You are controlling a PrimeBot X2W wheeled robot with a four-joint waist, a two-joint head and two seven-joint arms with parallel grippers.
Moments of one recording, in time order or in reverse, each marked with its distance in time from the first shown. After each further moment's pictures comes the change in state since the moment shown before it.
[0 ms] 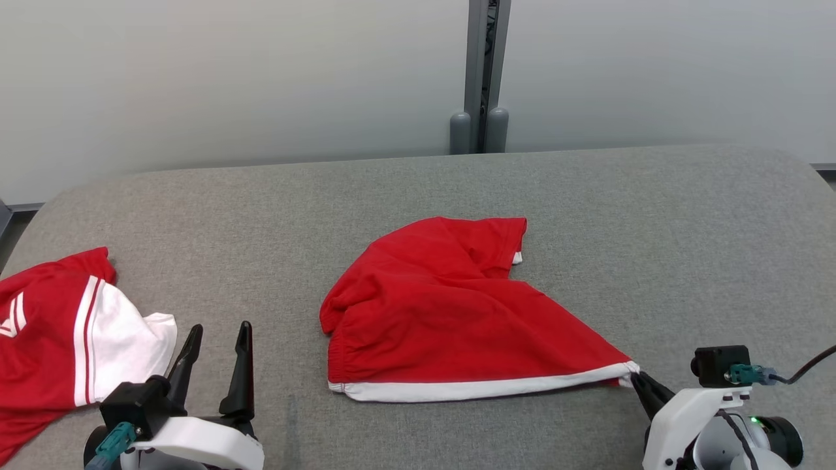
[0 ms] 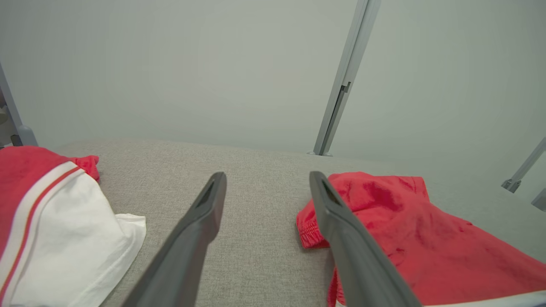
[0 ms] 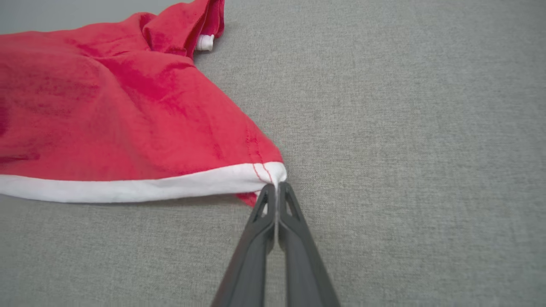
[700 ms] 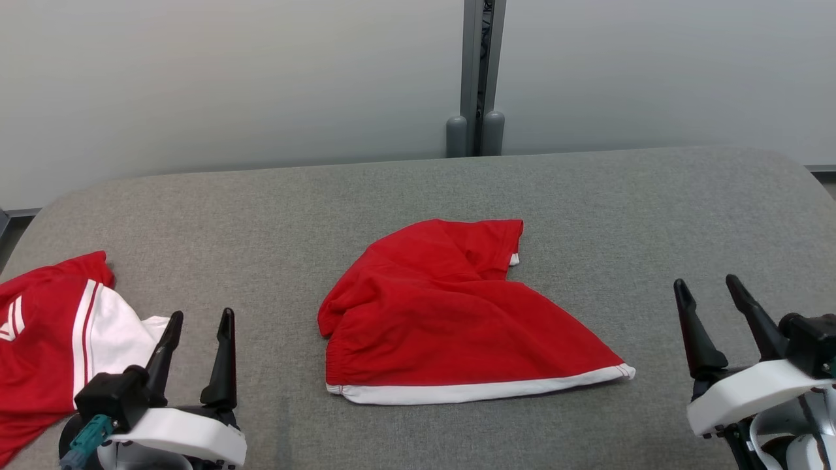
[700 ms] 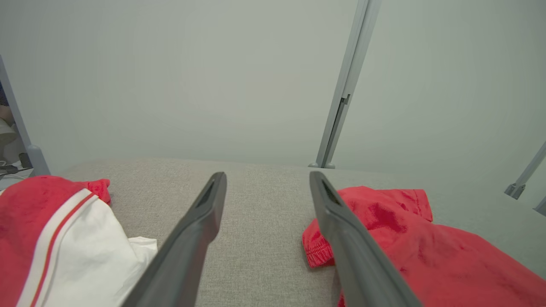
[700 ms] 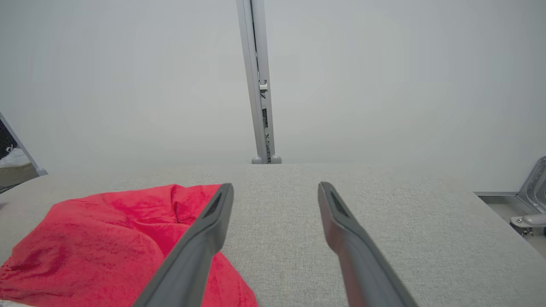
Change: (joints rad) left arm 0.010 0.037 0.004 -0.067 -0.017 0.015 0.032; right arm 0.118 0.026 -0.191 -0.440 -0.141 0.000 -0.126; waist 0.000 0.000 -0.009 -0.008
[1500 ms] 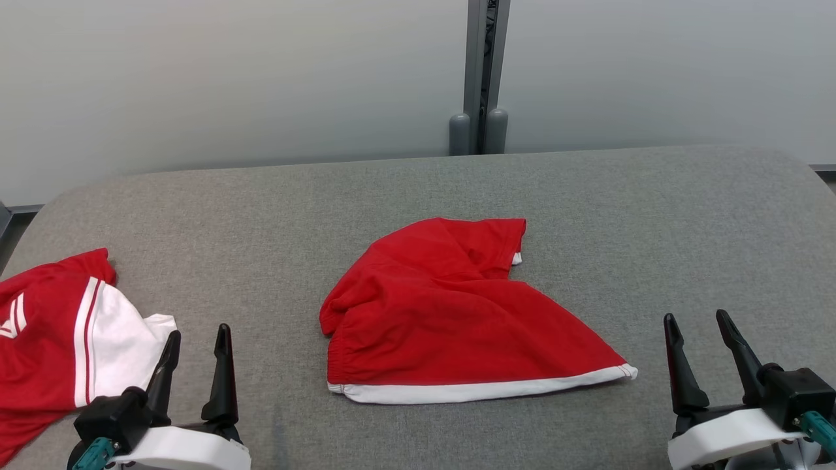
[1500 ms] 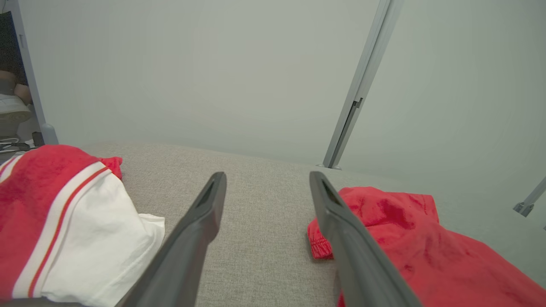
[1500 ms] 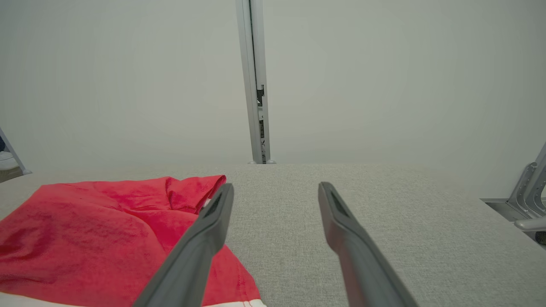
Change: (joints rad) left arm 0.031 -0.023 0.013 0.002 -0.037 0.025 -0.053; right arm 0.043 0.078 -0.017 0.116 -0.126 0.000 -0.287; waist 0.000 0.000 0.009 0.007
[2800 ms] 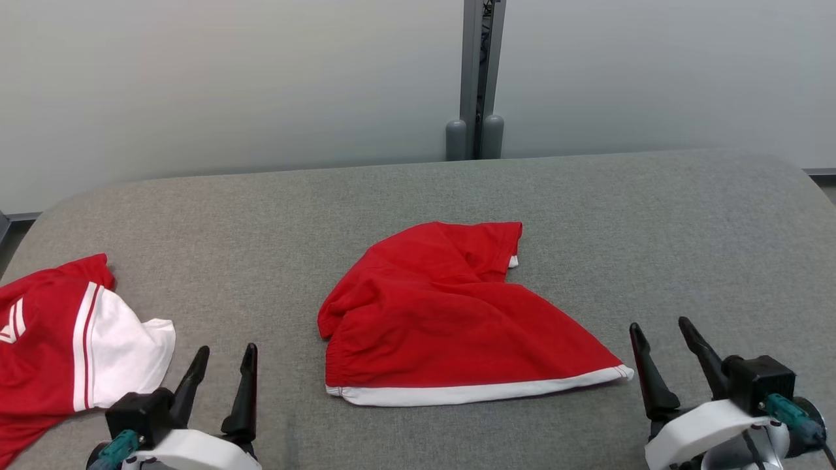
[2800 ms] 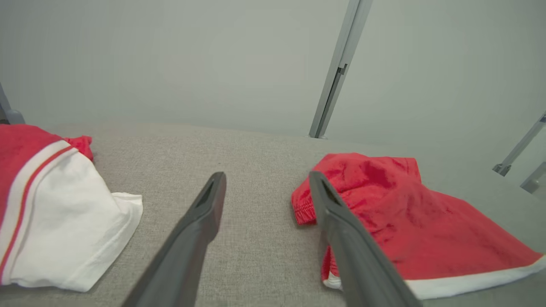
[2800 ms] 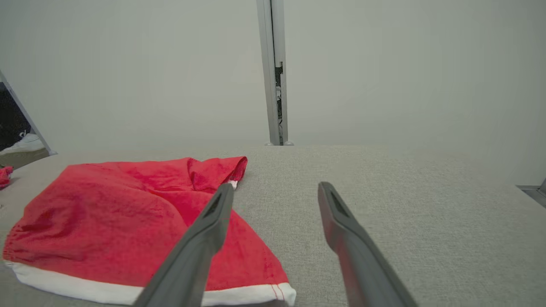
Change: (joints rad) left arm 0.002 0.033 -0.070 0.038 -0.011 -0.018 0.071; right arm -0.028 -0.008 0.074 0.039 0.038 0.000 0.086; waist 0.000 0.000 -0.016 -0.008
